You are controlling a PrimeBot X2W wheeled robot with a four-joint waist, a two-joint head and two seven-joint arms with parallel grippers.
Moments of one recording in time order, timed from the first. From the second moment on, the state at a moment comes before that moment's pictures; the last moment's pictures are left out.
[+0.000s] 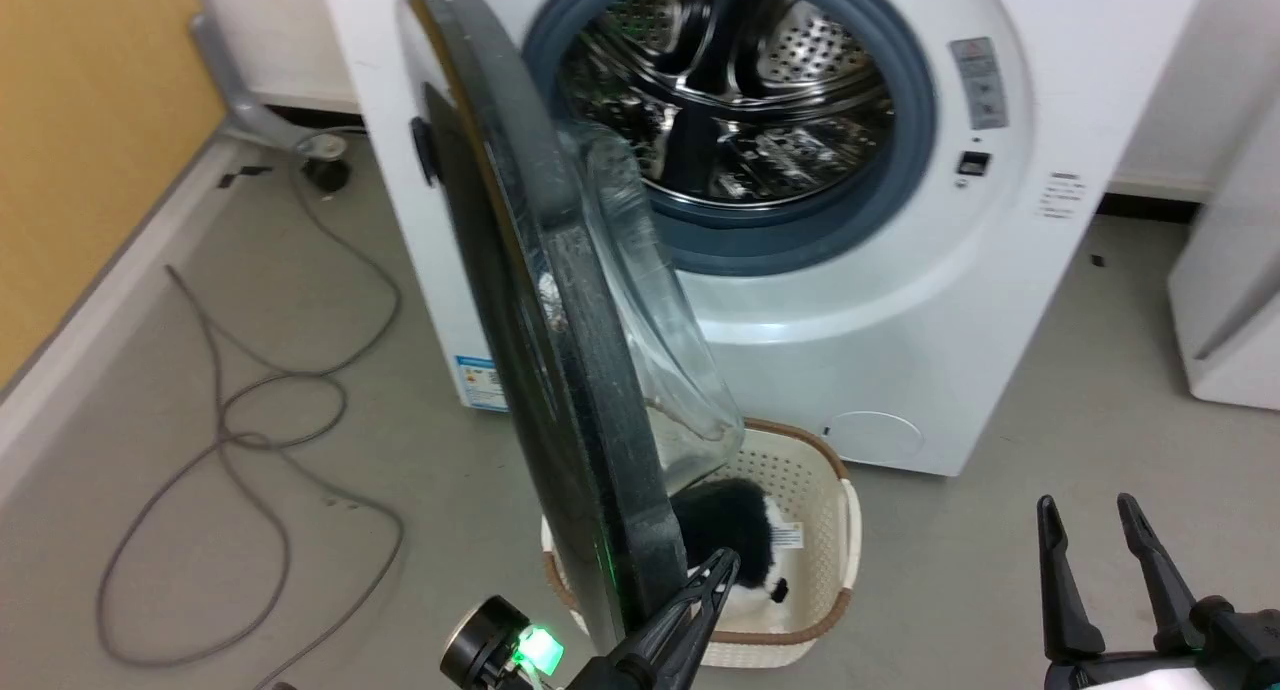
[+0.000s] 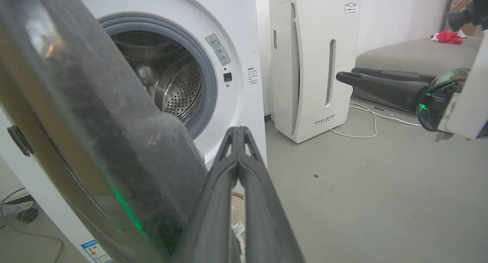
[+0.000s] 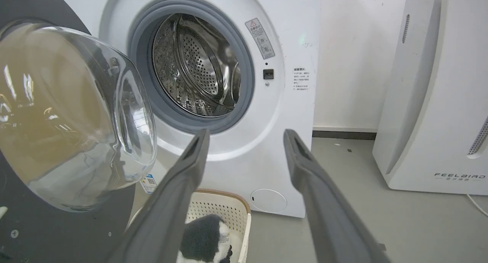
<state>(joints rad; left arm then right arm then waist) -0.01 0.12 -0.56 0.00 0.00 -0.03 -0.26 0.10 -0.05 -0.08 0.03 0.15 0.13 -0.26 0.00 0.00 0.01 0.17</state>
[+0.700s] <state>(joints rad) 0.04 0.21 -0.47 -0.06 -0.02 0.04 -0.26 0.10 -0.05 -0.05 0.04 0.15 0.13 -0.26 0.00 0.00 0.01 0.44</state>
